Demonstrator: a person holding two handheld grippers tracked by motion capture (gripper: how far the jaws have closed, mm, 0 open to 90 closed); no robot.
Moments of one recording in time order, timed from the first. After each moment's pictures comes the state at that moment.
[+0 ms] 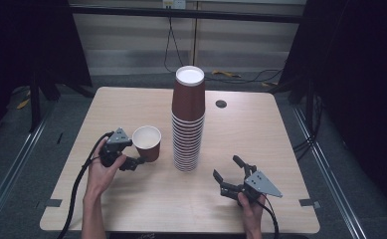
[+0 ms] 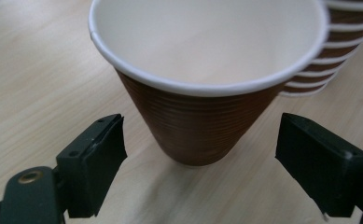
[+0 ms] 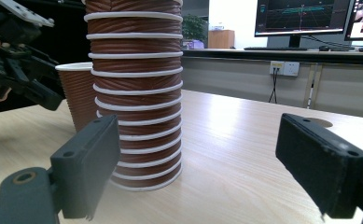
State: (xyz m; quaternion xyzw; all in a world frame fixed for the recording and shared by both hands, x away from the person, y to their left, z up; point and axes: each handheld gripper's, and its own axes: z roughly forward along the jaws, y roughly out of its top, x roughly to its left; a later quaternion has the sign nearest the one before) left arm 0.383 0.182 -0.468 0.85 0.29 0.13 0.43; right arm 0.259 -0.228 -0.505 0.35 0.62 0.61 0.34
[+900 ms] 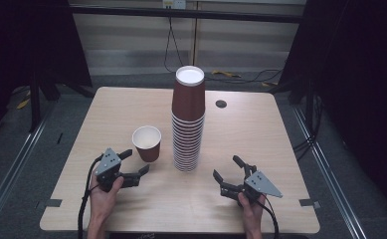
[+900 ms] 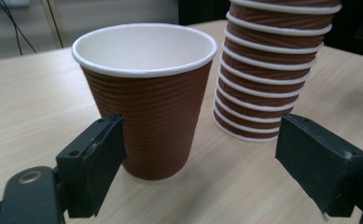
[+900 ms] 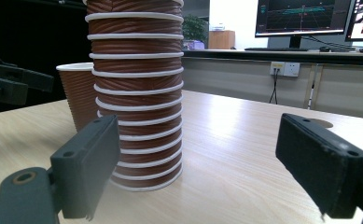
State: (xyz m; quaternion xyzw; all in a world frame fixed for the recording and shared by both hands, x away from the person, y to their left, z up) left arm 0.317 0.174 -0.489 0.74 0.31 0.20 0.56; right arm 0.259 -0.229 -0.505 0.35 0.62 0.61 0.34
